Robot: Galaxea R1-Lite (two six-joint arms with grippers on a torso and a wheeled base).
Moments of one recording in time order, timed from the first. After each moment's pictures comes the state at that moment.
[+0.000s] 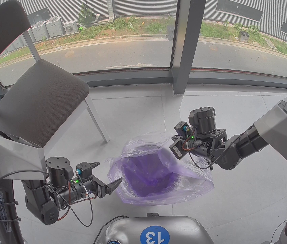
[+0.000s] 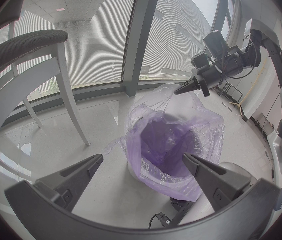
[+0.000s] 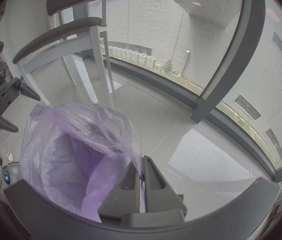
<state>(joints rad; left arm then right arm) -0.37 2.20 -0.31 -1.55 -0.24 0.15 0.54 2.21 -1.20 -0.54 -0.13 -0.34</state>
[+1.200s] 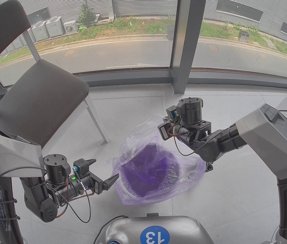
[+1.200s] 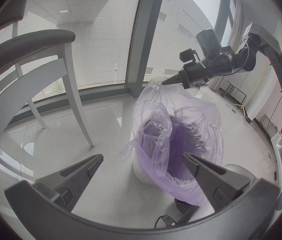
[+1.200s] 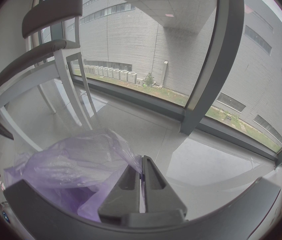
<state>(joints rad) -0.34 2.20 -0.33 -1.55 -0.24 0.16 0.56 2.38 -1.50 -0.63 -0.24 -0.22</state>
